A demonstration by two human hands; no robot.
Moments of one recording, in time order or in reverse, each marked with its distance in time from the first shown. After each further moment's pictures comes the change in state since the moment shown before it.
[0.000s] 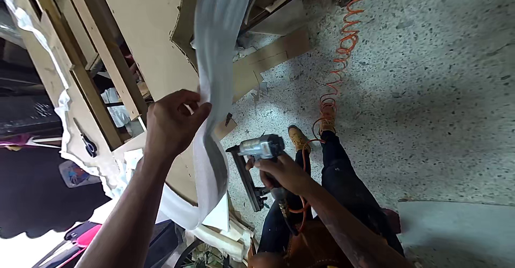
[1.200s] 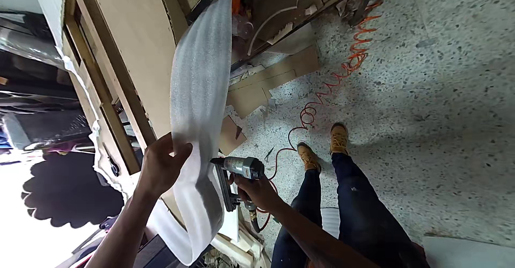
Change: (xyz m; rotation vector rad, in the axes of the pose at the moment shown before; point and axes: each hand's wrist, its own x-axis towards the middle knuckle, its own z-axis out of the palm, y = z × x) left_hand 0.046 0.009 -0.012 -0.061 -0.037 -0.121; right_hand 0.080 -0.026 -0.018 0.236 -0.012 -0.200
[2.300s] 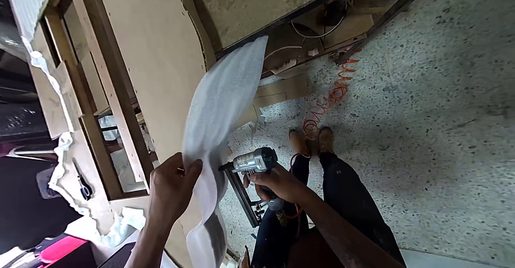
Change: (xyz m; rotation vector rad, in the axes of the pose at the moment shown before) left_hand 0.046 0.001 -0.023 -0.146 0.115 -0.169; right_hand 0.088 -0.149 -0.017 -0.195 -0.186 0.281
